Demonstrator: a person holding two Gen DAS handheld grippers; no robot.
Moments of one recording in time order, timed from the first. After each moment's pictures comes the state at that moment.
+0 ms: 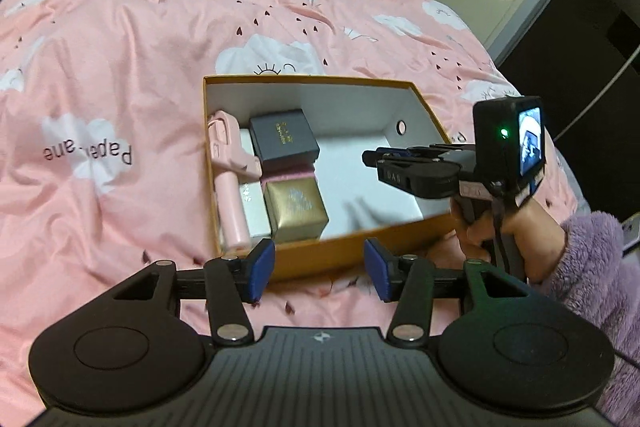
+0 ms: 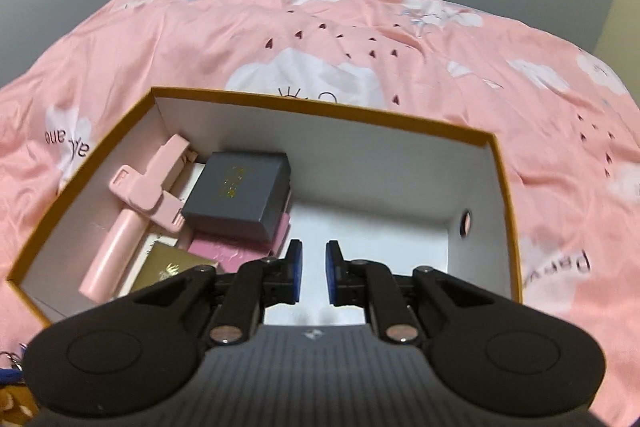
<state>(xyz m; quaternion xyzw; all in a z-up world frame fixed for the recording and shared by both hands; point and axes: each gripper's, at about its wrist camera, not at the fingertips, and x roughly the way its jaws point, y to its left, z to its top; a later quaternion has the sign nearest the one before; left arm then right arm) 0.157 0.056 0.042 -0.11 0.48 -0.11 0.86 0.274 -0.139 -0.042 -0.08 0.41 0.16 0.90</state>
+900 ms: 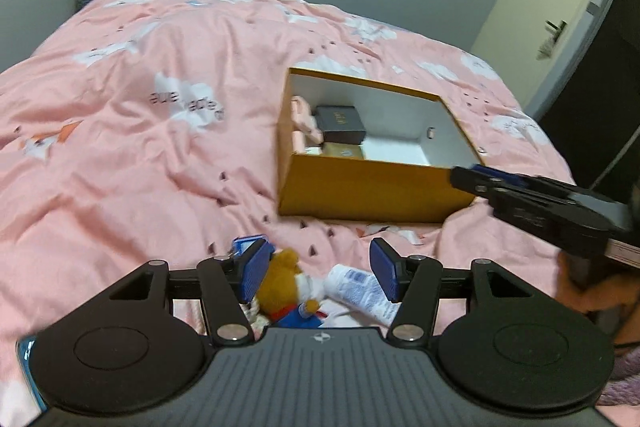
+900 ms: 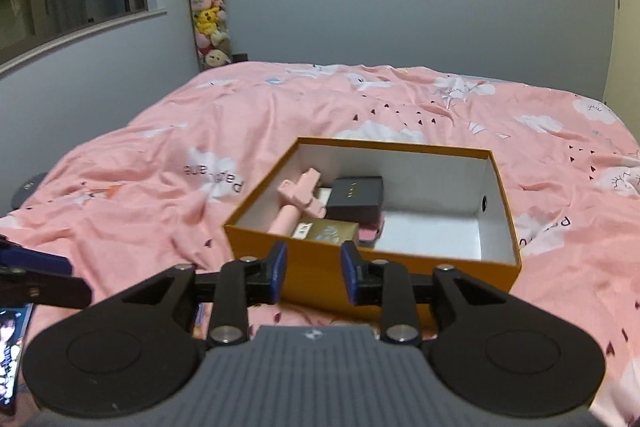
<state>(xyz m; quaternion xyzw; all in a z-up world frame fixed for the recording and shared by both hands) -0.008 0.071 0.040 -0.14 0.40 0.00 0.91 0.061 -0.142 0.033 -0.03 0.28 0.23 0.93</state>
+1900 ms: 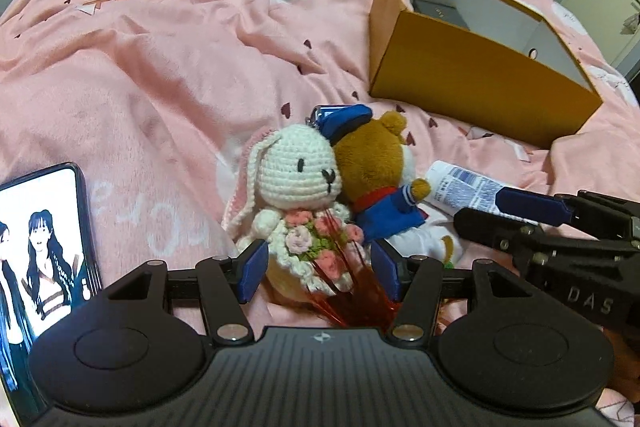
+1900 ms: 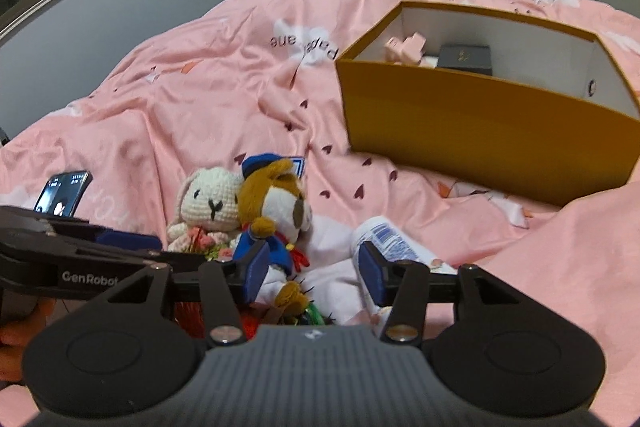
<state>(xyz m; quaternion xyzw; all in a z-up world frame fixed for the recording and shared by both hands) -0.018 0.075 -0.058 -0.15 0.50 0.09 0.85 0.028 -0.090 -0.053 -0.05 0.42 0.33 0.85</state>
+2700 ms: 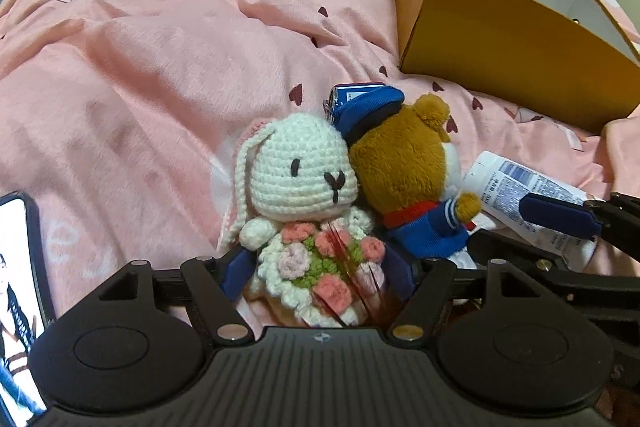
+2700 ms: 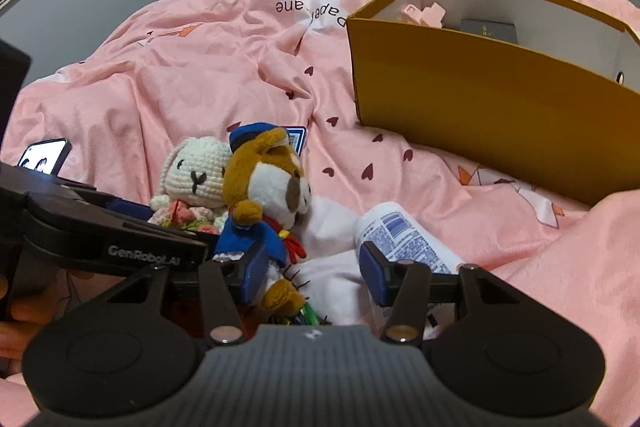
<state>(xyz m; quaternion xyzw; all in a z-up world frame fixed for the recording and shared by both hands) 0.020 0.076 -0.093 -0.13 0.54 0.12 0.82 0.042 -0.073 -0.080 -0.08 0.44 0.33 0.83</state>
